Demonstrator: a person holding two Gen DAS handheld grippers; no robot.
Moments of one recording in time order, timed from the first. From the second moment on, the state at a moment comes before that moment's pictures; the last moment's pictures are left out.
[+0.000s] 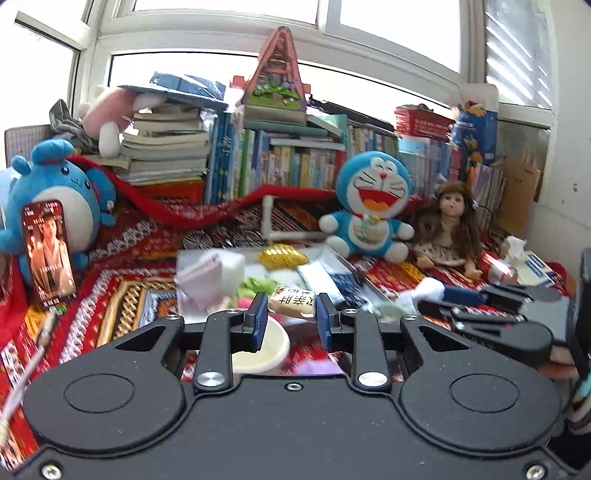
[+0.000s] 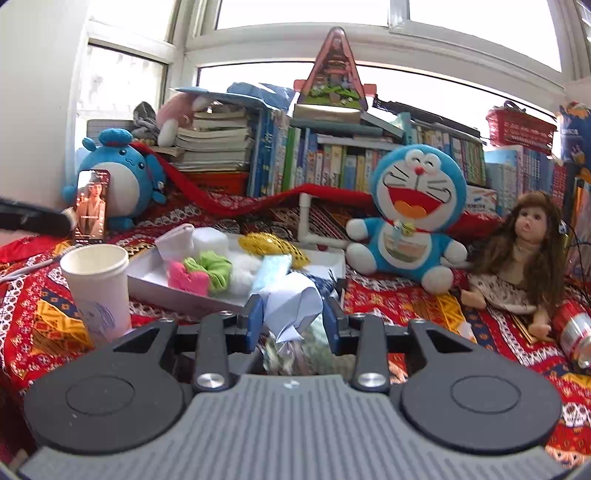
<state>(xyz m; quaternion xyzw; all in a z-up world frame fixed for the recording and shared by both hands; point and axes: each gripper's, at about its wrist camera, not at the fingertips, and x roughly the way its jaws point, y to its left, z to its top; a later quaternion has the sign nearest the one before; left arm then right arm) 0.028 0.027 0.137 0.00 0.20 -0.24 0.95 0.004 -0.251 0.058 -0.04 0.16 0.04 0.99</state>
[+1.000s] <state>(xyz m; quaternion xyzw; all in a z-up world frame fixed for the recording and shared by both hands) 0.276 0.007 0.118 -0.07 0.46 -0.21 0.86 0.192 -0.243 0.084 0.13 0.32 0.14 0.93</state>
